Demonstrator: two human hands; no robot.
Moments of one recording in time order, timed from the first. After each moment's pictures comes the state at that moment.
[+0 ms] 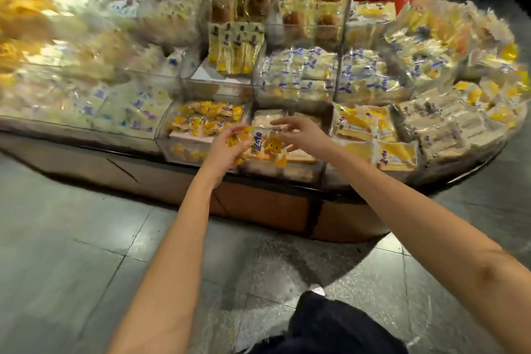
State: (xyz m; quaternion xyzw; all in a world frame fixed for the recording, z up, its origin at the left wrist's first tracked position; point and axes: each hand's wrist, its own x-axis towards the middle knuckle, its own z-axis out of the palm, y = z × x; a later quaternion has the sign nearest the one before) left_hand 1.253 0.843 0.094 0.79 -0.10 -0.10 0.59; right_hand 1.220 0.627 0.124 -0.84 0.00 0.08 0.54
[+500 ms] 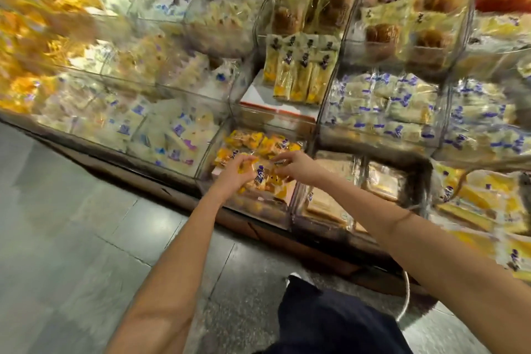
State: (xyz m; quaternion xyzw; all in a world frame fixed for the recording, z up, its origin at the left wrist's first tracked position) left_hand 1.462 0.962 0.028 0.85 0.03 -0.18 0.50; right_hand 1.466 0.760 0.043 -0.85 -0.04 0.22 0.48
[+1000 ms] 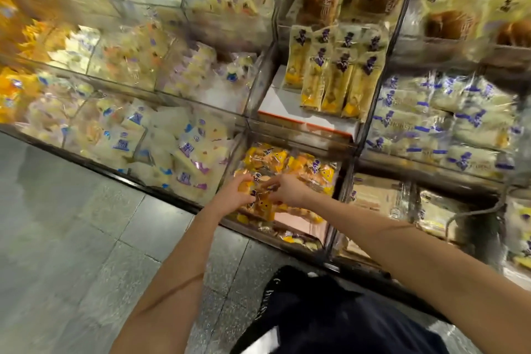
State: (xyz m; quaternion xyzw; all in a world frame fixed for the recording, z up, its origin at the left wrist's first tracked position) left_hand 1.587 1.036 -0.021 0.88 0.03 -0.30 0.36; right_hand 1.588 0.847 -0.017 -0.86 -0.08 0.31 0.39
